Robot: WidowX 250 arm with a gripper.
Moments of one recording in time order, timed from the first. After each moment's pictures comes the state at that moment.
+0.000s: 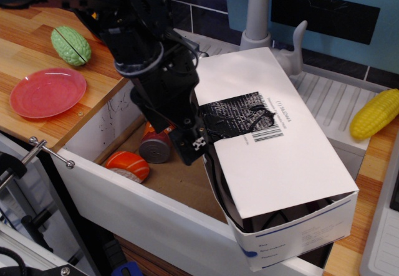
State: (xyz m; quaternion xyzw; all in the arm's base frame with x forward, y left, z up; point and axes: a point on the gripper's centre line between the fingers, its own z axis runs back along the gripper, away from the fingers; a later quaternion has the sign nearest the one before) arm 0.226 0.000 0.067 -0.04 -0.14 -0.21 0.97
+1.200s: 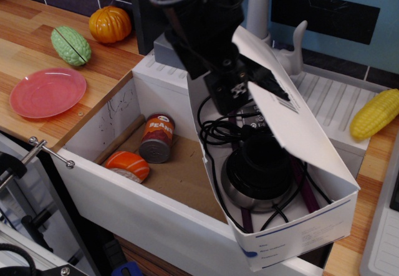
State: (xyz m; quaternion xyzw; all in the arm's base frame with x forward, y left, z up) arm 0.248 -0.036 0.134 -0.03 -0.17 -0.27 0.95
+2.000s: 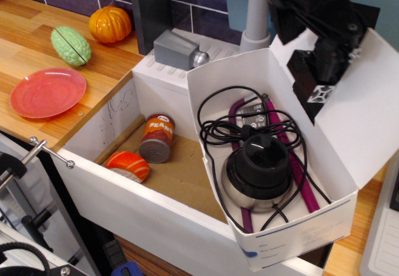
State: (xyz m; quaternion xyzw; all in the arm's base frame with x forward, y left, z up) arm 0.314 -0.099 0.139 0.00 -0.20 -0.26 0.95
